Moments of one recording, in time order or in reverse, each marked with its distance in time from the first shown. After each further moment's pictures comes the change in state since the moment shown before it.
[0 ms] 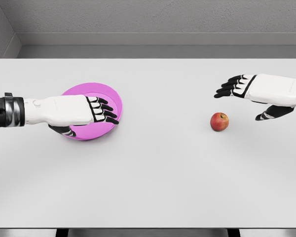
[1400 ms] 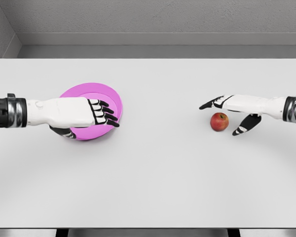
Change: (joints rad) left arm -0.002 -0.010 -0.002 -0.004 0.000 0.000 -0.035; right arm -0.133 0.210 0.304 0.395 -0.077 0.023 0.000
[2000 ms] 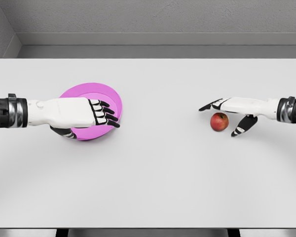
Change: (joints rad) left arm -0.005 -0.001 -0.006 -0.001 0.000 0.000 0.000; right arm -0.034 0.062 0.030 0.128 0.045 -0.020 0.000
